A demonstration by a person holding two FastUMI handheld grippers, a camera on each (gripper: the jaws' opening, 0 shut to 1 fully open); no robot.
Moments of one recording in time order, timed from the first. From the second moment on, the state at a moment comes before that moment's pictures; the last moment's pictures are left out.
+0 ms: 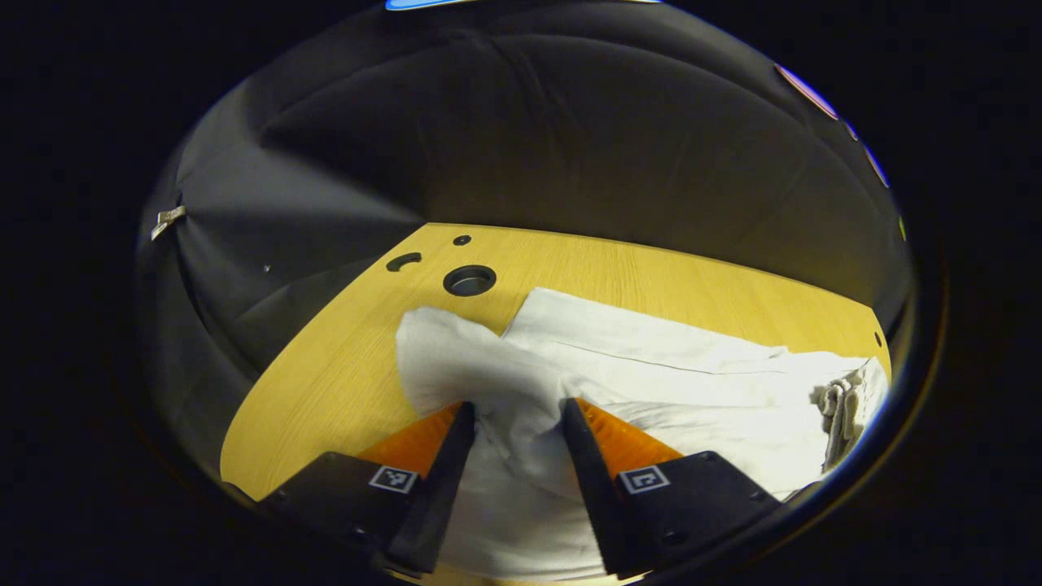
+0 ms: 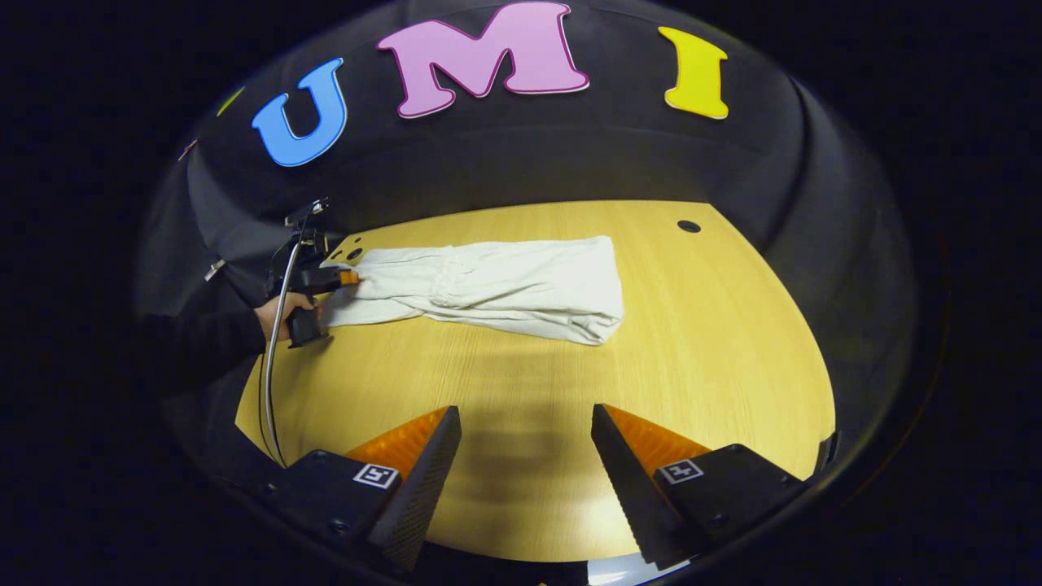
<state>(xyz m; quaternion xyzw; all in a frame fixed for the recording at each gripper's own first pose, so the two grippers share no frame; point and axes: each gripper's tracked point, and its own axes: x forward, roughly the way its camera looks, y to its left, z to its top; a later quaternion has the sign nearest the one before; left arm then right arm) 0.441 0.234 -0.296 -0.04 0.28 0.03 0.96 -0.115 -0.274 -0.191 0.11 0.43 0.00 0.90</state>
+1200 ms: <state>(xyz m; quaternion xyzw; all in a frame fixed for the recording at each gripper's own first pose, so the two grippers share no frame) 0.410 0.138 -0.125 -0.07 0.14 0.02 0.99 -0.072 -0.359 -0.193 0.11 0.38 0.00 0.92</state>
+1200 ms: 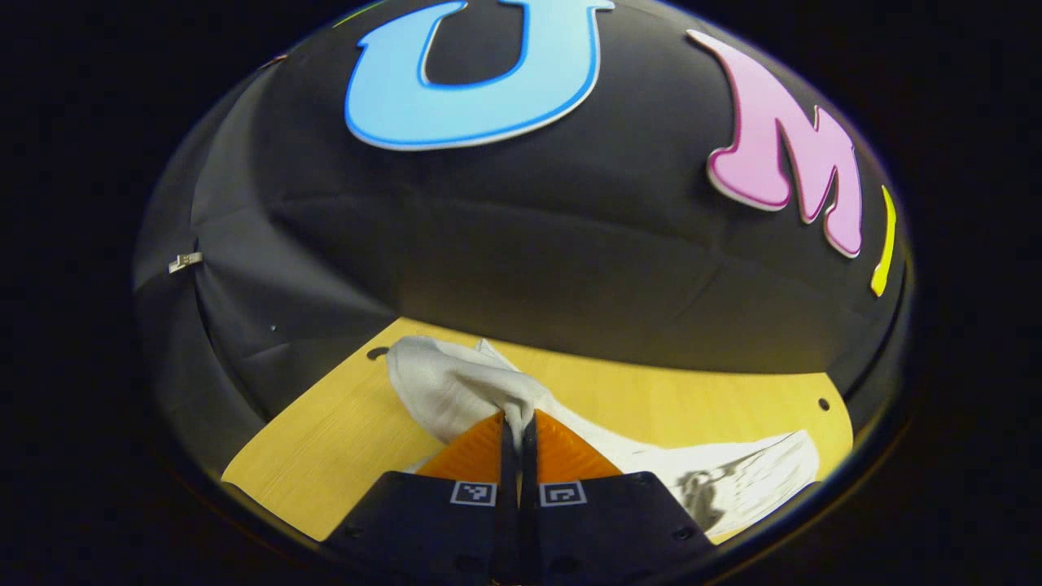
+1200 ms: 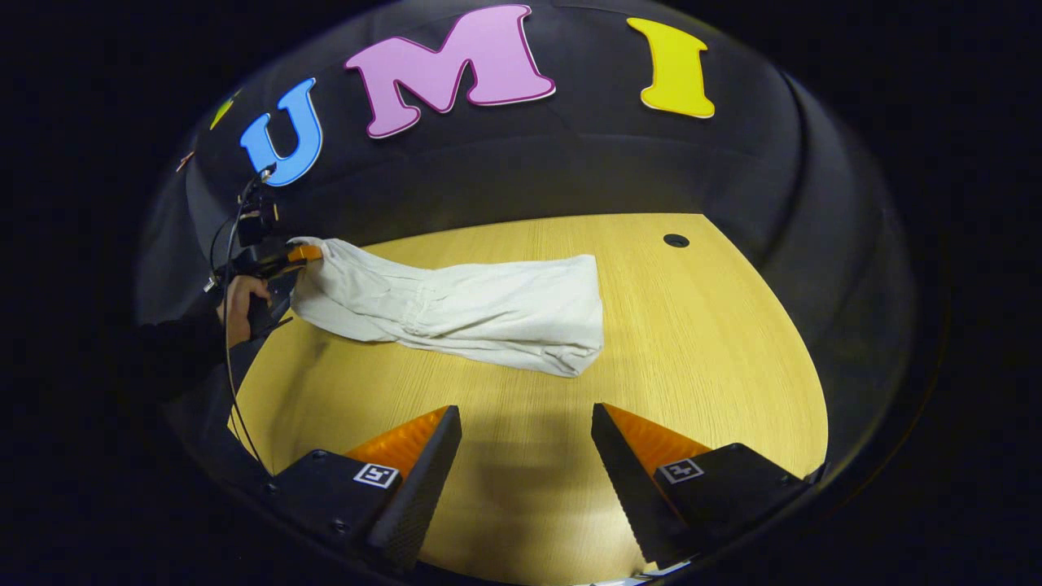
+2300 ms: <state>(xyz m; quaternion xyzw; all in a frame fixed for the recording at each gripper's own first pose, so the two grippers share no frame) 0.340 -0.257 -0.117 0.07 0.14 -0.24 0.96 -0.117 -0.454 -0.170 0.13 0.32 -0.11 0.93</state>
